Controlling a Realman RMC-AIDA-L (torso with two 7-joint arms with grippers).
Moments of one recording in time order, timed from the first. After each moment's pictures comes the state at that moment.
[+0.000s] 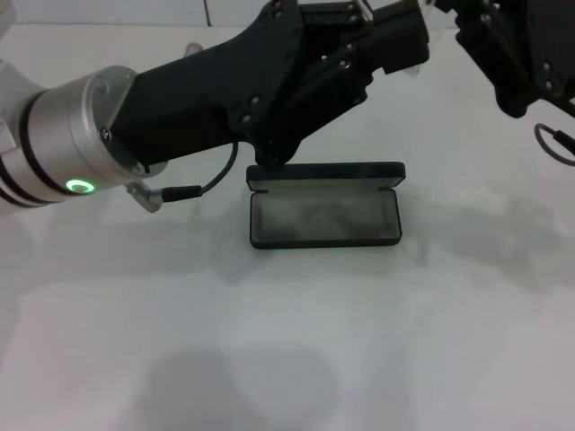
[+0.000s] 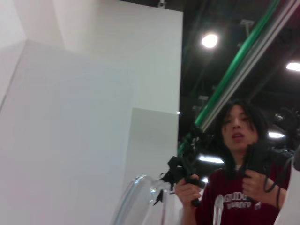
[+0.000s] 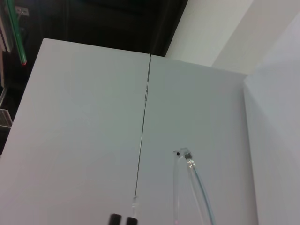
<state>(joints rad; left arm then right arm) -0.55 -2.09 1.36 0.67 0.93 1.87 -1.33 0.56 2.02 -1.42 -0.53 -0.72 -1.79 0.90</state>
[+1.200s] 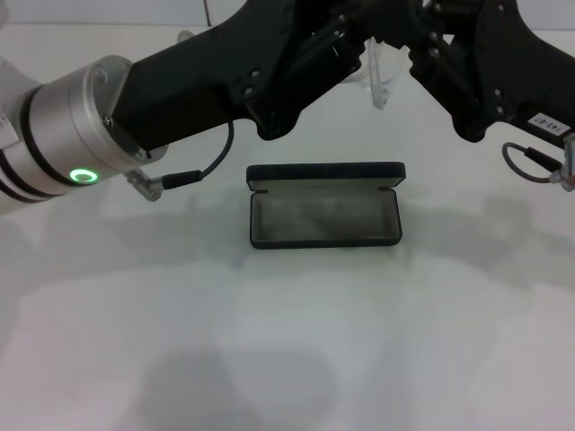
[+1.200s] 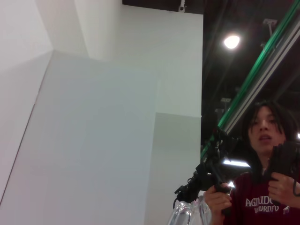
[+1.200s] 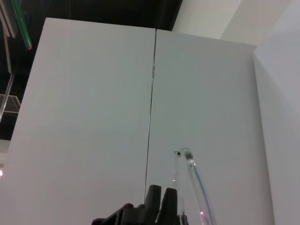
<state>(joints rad) -0.54 -2.09 1.36 0.66 0.90 1.82 -1.30 0.57 2.02 -1.49 -0.53 -0.73 -1.73 0.90</state>
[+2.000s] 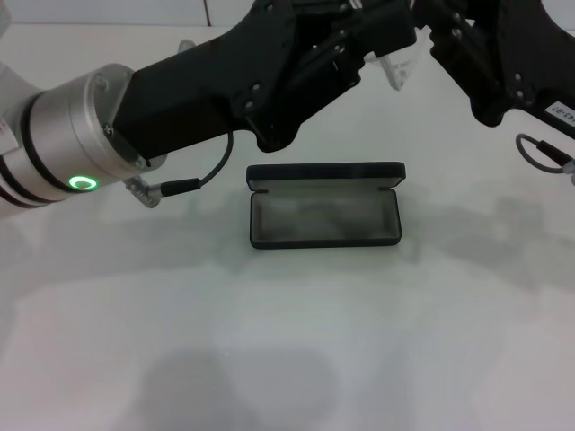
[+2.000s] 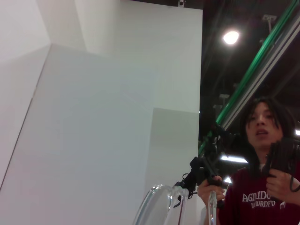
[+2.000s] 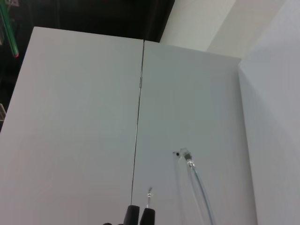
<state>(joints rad) -0.53 -2.09 1.37 0.66 0.91 1.82 -1.30 0.56 2.02 -1.48 -0.52 -0.70 -1.74 0.90</state>
